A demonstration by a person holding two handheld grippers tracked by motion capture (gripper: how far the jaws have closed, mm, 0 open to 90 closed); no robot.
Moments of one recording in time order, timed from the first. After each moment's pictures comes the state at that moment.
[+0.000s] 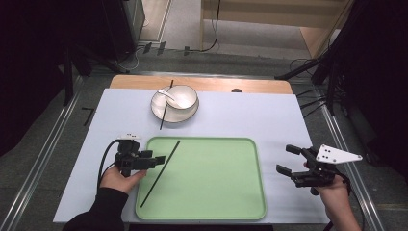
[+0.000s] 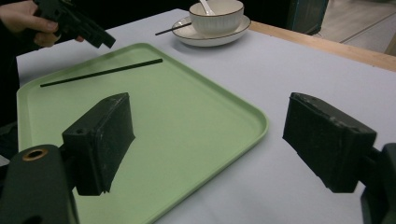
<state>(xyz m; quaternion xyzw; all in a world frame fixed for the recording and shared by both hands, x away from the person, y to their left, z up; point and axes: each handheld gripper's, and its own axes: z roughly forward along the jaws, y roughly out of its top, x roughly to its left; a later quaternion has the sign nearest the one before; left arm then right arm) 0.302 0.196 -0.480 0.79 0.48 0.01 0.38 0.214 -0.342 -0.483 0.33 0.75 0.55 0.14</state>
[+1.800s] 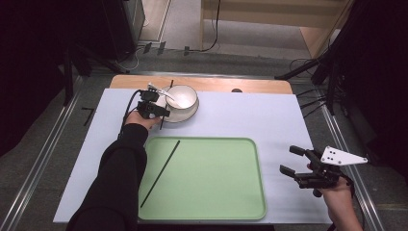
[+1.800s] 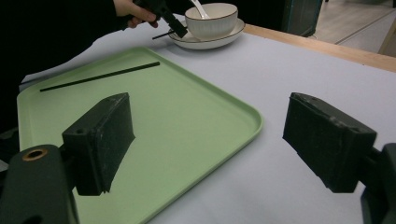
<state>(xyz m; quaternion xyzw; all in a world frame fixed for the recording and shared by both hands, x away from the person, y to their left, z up) 0.478 0.153 -0.489 0.81 0.52 0.06 0.26 0.209 -0.349 -0.484 0.34 0.74 0.56 0.15</state>
